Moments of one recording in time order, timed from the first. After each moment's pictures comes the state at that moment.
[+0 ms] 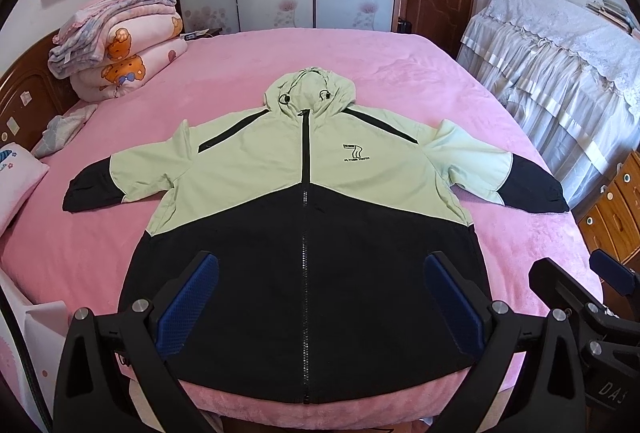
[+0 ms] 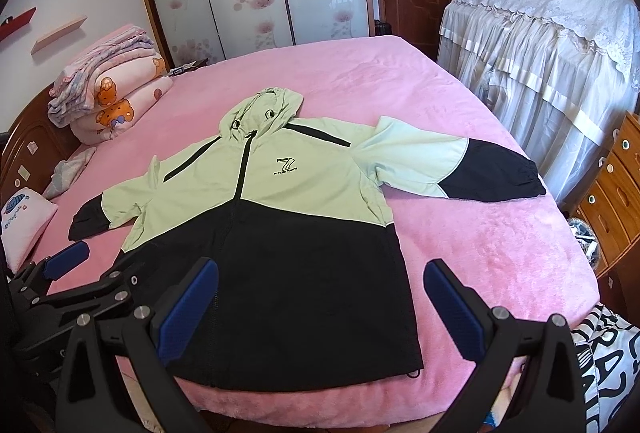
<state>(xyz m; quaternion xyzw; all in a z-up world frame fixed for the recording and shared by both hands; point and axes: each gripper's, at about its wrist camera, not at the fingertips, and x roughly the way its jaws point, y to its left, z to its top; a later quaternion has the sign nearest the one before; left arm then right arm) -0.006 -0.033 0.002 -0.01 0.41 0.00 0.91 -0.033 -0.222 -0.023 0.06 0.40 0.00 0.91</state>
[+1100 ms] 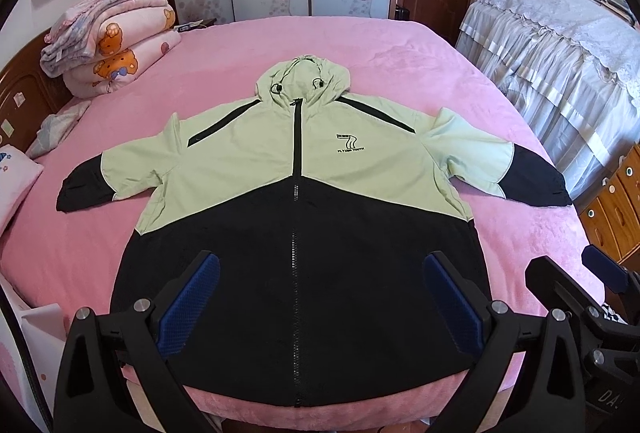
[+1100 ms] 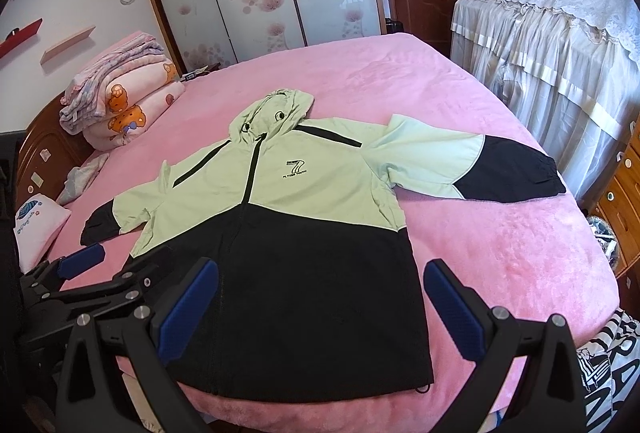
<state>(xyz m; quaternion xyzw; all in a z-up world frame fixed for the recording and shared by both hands) 0.015 -0.045 -0.007 0.00 0.43 -0.01 0.90 -0.021 -0.233 -0.038 0.08 0.39 0.03 0.91</state>
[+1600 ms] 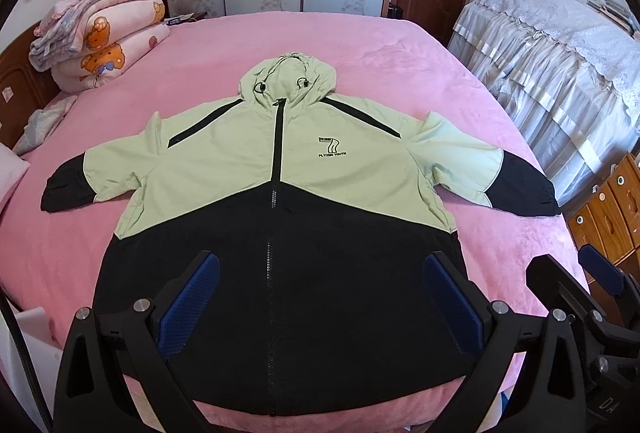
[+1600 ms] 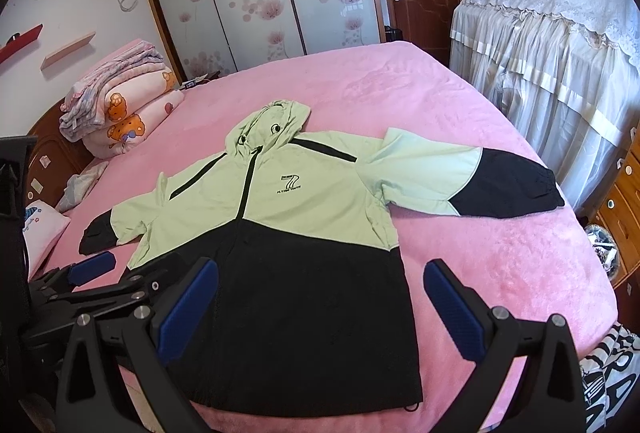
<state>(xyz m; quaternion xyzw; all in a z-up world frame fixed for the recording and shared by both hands) 0.038 -0.064 -0.005 -0.02 0.44 -0.03 0.90 -0.005 -0.251 -0.028 0.09 0.38 0.03 0.92</state>
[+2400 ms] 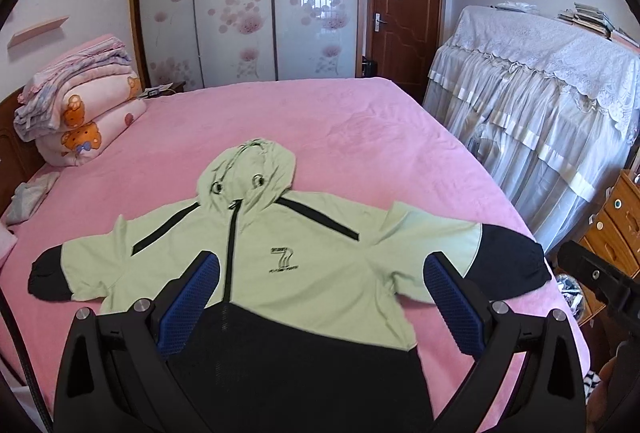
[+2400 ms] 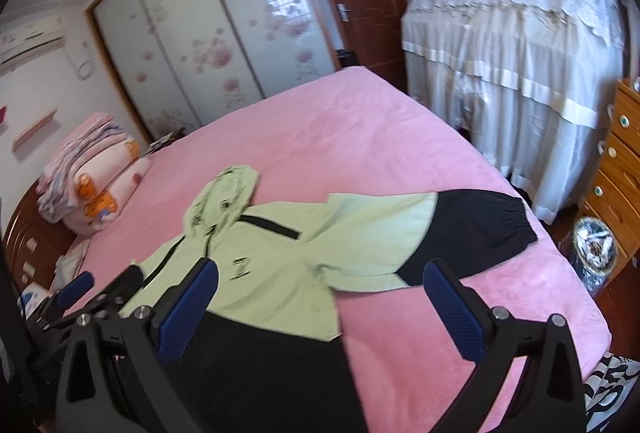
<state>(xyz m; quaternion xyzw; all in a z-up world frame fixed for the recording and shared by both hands) 0.132 -0.159 0.050 0.01 0.33 -0.05 0.94 0.083 -0.400 -0.002 0.19 0.35 -0.05 0.92</state>
